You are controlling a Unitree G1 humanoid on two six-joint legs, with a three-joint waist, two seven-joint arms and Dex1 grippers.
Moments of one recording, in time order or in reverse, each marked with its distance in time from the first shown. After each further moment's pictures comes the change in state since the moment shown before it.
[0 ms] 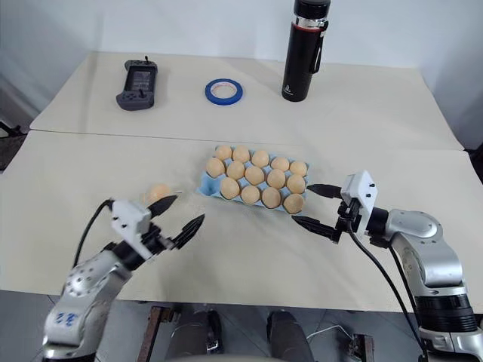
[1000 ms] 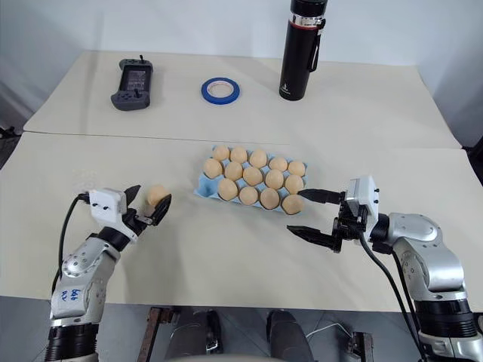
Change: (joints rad) left arm -0.262 -0.037 0.034 0.426 0.130 -0.168 0.160; right arm 0.043 0.012 -0.015 -0.053 0.120 -0.012 0.119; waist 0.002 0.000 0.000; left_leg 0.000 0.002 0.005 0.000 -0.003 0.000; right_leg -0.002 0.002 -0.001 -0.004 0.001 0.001
